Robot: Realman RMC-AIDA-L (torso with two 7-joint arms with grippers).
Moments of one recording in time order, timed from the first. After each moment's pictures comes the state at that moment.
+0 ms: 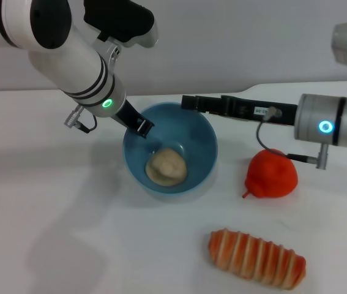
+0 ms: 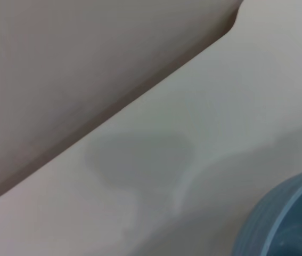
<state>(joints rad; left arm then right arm) -1.01 -2.07 -1.63 -0.73 2.67 -1.02 0.32 0.77 2.07 -0.85 -0.38 -1.72 -1.22 1.93</state>
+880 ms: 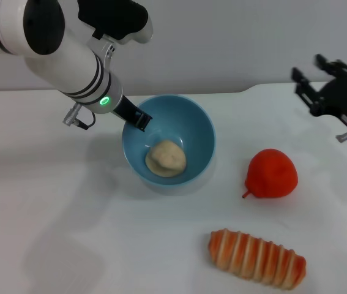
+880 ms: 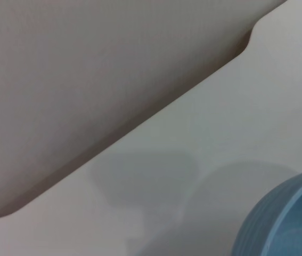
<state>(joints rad) -0.98 -2.07 -1.63 -0.74 2.67 -0.95 0.32 0.53 2.08 -0.84 -0.20 -0.97 -1.13 0.39</state>
